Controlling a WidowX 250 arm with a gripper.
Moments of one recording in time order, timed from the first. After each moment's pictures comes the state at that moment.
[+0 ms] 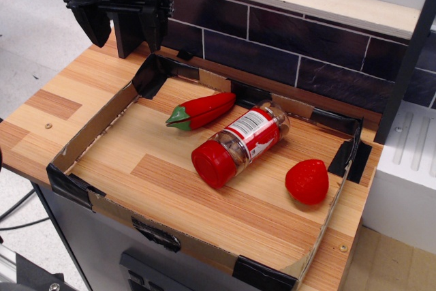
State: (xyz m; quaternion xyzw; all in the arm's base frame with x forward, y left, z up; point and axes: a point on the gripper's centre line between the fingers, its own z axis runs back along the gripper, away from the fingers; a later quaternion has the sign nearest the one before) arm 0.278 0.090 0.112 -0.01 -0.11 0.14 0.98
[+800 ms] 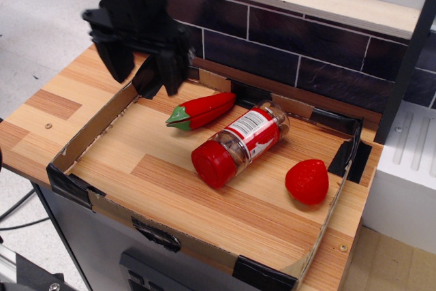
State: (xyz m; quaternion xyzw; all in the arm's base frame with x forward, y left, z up) arm 0.256 0.047 0.091 -0.03 -0.07 0.01 1.00
